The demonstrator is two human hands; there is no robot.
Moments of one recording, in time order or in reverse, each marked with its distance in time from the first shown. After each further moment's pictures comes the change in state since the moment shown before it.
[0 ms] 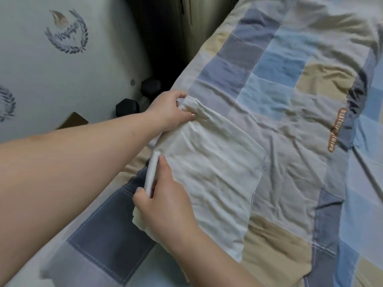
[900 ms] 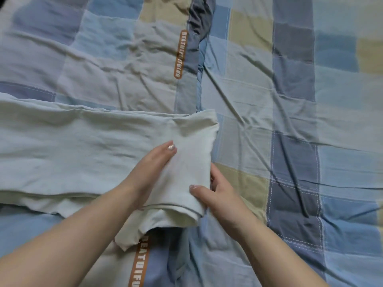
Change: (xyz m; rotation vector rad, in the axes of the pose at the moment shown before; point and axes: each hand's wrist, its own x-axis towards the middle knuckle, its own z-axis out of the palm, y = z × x) left_hand -0.192 0.136 0.332 -0.686 -0.501 -0.343; right_hand -0.219 0.296 -0.228 0.879 0.255 0.170
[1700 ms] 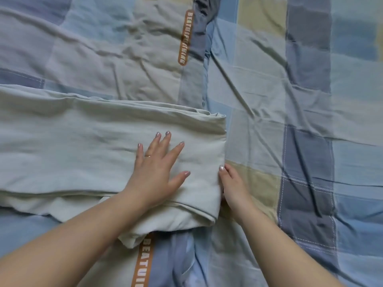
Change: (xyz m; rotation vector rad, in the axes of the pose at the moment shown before) left_hand 0.025 -0.034 -0.025 1.324 0.067 0.450; right_hand 0.060 0.065 -0.038 -0.228 0.464 0.238
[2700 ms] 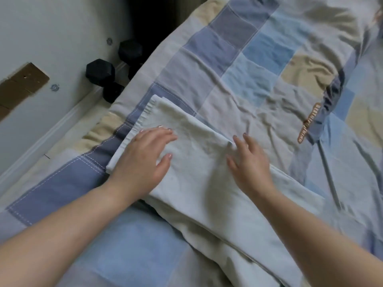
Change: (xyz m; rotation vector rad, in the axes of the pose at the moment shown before) left_hand -0.122 -0.231 -0.153 -0.298 0.597 -0.186; right_hand -0.038 -0.180 0.247 -1.249 -0.029 -0.808
